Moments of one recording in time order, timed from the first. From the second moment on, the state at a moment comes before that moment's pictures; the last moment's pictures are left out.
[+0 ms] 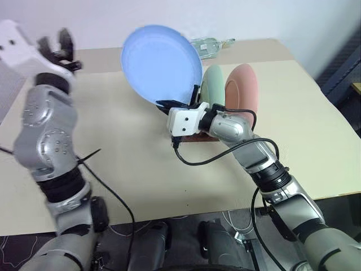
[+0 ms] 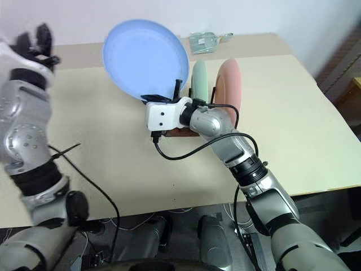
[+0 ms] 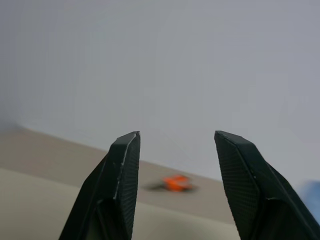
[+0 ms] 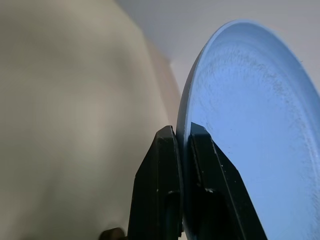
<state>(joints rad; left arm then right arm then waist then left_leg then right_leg) -0.67 0.40 0.46 -0.33 -0.40 0.61 0.15 -0.77 -0.34 0.38 0.04 -0.29 -0.12 0.57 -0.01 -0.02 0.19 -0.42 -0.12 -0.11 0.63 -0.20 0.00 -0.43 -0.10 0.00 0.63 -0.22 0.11</state>
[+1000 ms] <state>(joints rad) -0.03 0.37 -0.02 -0.39 -0.23 0.26 -0.36 -0.55 0.00 -0.08 -0.43 1.01 0.72 0.08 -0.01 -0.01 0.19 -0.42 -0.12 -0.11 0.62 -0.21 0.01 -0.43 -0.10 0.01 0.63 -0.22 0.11</state>
